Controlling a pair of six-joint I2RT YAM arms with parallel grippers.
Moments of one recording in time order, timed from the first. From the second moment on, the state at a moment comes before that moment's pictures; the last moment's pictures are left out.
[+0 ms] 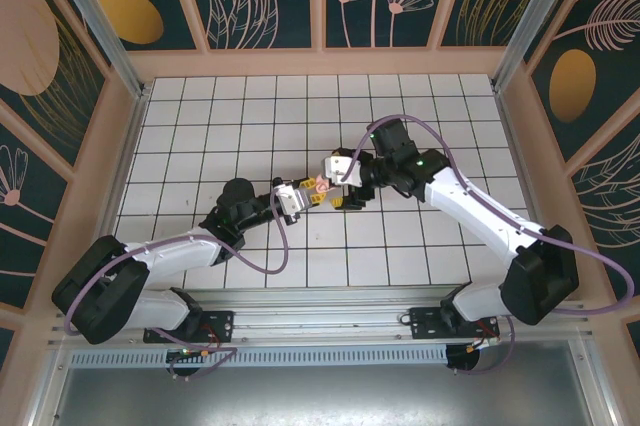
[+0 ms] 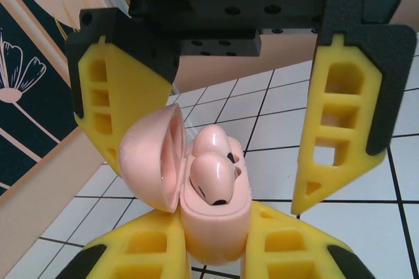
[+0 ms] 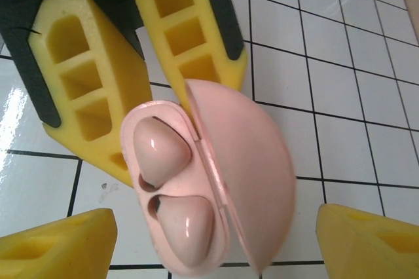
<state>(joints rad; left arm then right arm) -0.70 1.32 0.47 0.79 0.46 0.46 0.63 1.38 1.13 -0.56 -0.53 -0.98</state>
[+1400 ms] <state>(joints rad) -0.70 1.59 0.88 0.30 0.41 -0.58 0.50 0.92 0.63 -0.09 -0.22 0.21</state>
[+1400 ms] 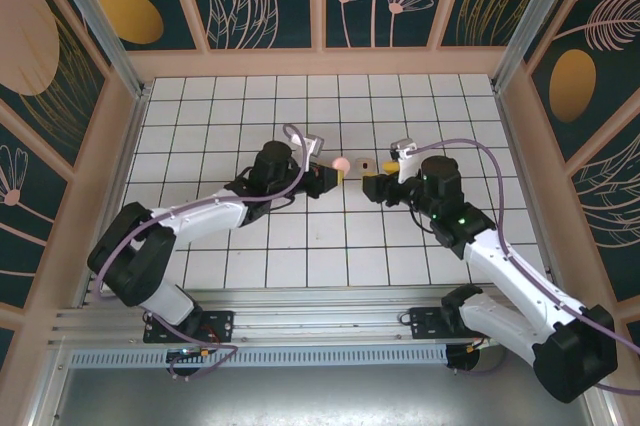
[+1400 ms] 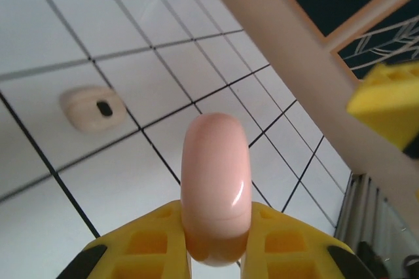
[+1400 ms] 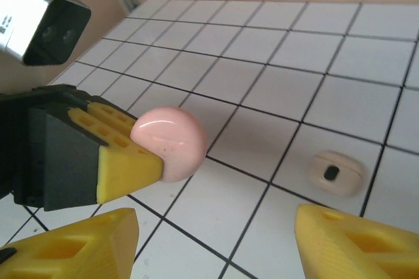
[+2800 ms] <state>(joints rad) -0.64 1.92 1.07 -0.02 0.44 -0.82 0.50 0.93 0.62 -0.15 -0.16 0.35</state>
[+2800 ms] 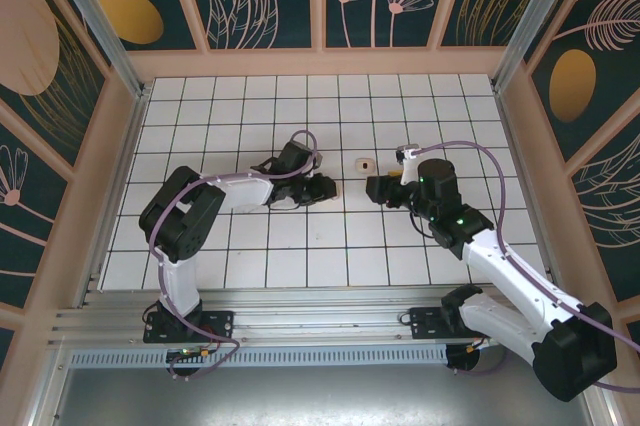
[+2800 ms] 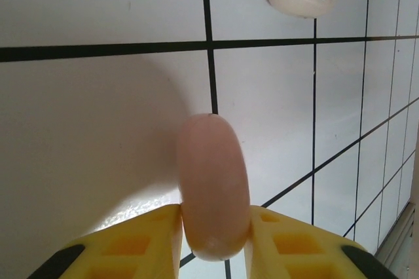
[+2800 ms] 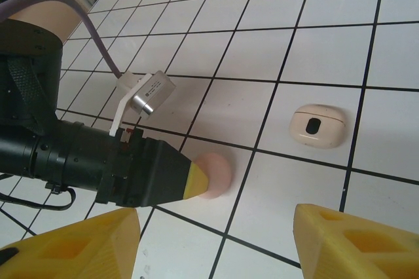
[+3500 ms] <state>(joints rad) -0.60 1.78 1.05 -0.15 0.29 -0.75 0.49 0.93 0.62 -0.16 -0.10 0.30</state>
